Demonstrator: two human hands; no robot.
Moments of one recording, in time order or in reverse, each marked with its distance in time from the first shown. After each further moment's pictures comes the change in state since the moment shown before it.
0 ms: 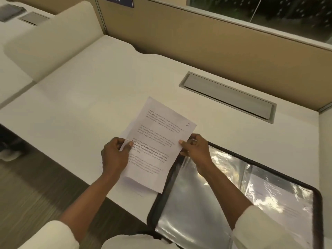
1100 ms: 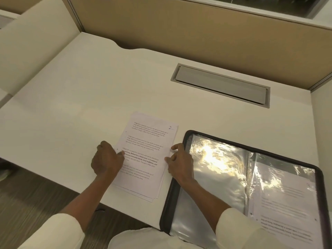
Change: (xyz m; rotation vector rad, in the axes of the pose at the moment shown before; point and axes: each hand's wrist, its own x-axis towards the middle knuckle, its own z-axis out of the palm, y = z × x) left_hand 0.069 -0.028 -0.004 0.823 -0.056 -0.041; right_hand -0.014 0.066 0.078 -0.591 0.154 -0.116
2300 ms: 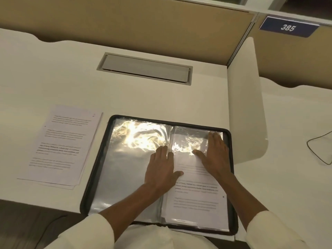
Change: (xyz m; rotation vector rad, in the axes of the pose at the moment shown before) left_hand -0.329 0.241 0.141 0.166 -0.276 1.003; right_hand -0.059 0.266 -0.314 -0.546 0.163 0.072
